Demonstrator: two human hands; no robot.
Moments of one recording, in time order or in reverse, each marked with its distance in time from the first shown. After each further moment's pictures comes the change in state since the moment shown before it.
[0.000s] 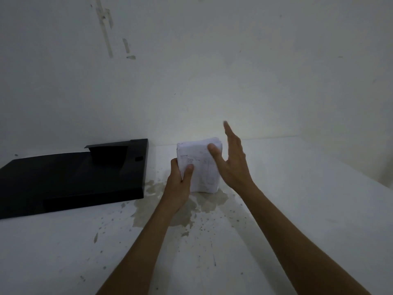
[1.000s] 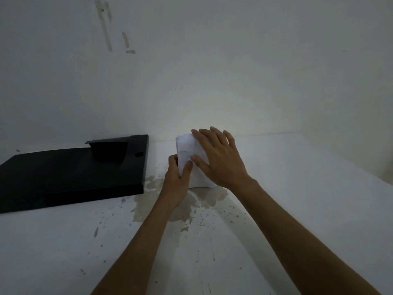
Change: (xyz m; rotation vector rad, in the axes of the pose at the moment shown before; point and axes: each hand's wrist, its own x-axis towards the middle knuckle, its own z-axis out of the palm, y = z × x) left_hand 0.003 -0.003 0.000 0.043 0.068 0.002; right_hand 0.004 -0.009 0.008 -0.678 -0.073 -0.423
